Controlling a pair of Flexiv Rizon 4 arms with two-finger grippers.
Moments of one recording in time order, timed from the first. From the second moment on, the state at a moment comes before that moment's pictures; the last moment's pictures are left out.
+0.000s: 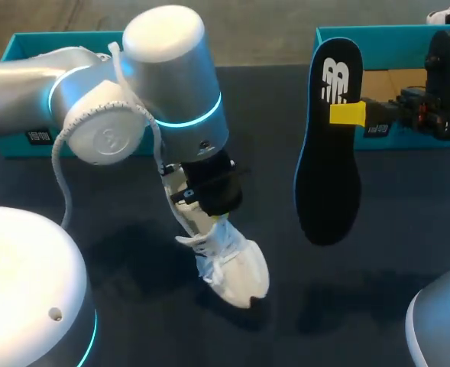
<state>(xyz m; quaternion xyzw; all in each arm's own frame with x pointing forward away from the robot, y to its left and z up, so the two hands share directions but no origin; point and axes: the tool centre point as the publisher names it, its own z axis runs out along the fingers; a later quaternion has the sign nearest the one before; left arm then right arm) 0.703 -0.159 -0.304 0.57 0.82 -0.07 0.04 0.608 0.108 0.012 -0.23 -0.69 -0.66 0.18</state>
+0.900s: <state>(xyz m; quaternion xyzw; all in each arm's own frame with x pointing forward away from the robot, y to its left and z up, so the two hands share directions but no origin) 0.651 -0.170 -0.321 0.72 0.69 -0.09 0.01 0.608 0.108 0.012 -0.23 -0.69 -0.66 0.18</state>
